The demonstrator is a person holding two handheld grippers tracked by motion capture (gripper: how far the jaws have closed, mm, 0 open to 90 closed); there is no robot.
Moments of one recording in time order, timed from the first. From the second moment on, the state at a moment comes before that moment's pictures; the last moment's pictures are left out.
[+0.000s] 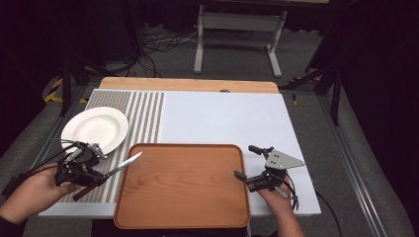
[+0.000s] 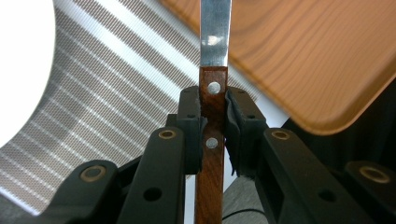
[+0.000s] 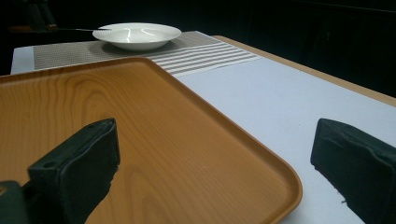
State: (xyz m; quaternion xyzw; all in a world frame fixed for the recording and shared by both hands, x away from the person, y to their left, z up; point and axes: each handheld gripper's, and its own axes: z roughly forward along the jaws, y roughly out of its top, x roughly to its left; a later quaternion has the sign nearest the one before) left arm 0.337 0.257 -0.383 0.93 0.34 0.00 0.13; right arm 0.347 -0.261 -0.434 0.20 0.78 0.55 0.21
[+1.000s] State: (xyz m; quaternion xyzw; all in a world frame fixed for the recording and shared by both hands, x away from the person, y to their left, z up) left arm 0.330 0.202 -0.405 0.89 0.41 -0.06 0.18; right arm 0.347 -0.262 -0.434 0.20 0.78 0.56 0.21
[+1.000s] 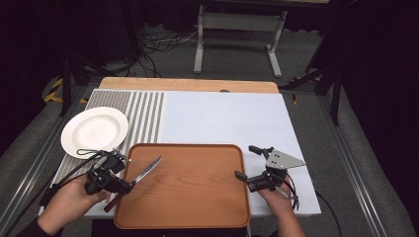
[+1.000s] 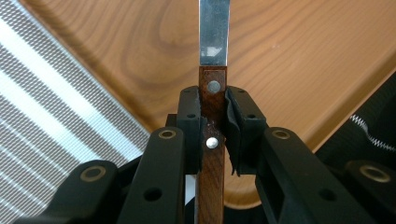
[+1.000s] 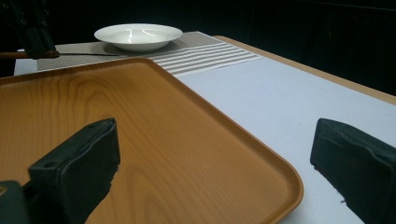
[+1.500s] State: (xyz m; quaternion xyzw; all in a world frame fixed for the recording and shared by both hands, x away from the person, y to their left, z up) left arm 0.334 0.178 -0.420 0.89 0.41 -0.08 0.18; right arm 0.347 -0.262 -0.435 0.20 0.78 0.55 0.21
